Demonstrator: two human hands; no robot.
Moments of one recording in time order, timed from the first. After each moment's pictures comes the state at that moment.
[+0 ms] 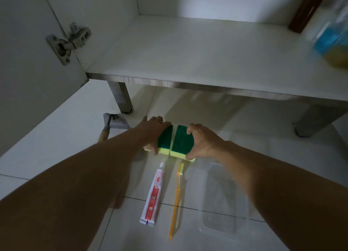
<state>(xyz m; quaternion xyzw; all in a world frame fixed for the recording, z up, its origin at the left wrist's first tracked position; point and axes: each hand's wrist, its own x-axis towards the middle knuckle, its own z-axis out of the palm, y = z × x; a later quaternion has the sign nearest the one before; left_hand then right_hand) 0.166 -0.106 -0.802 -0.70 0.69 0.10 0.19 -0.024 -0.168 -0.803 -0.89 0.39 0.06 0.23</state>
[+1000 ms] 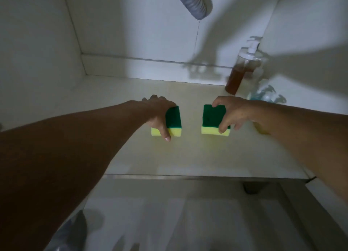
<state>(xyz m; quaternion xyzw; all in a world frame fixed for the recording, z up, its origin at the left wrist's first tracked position) 0.093 -0.333 -0.578 -0.69 0.71 0.12 0.06 -0.131 -0.412 -0.560 -0.78 0.56 0.06 0.26</state>
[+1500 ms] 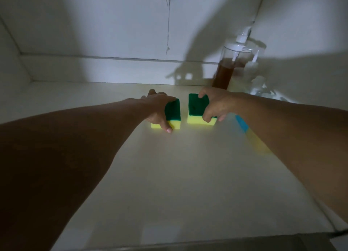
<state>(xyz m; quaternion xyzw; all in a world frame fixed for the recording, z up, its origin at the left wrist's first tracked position) 0.042 -0.499 -0.628 -0.69 0.71 0.11 0.01 -0.148 -0.558 -0.603 -0.80 0.55 0.02 0.25</state>
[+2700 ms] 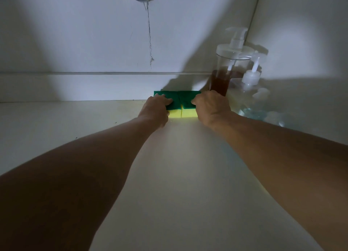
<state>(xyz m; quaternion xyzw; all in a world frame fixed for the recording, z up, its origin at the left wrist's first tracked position) 0.025 -0.611 -0.669 -0.73 0.67 0.01 -0.17 -0.134 -0.644 -0.648 -0.84 0.52 -0.07 -0.14</state>
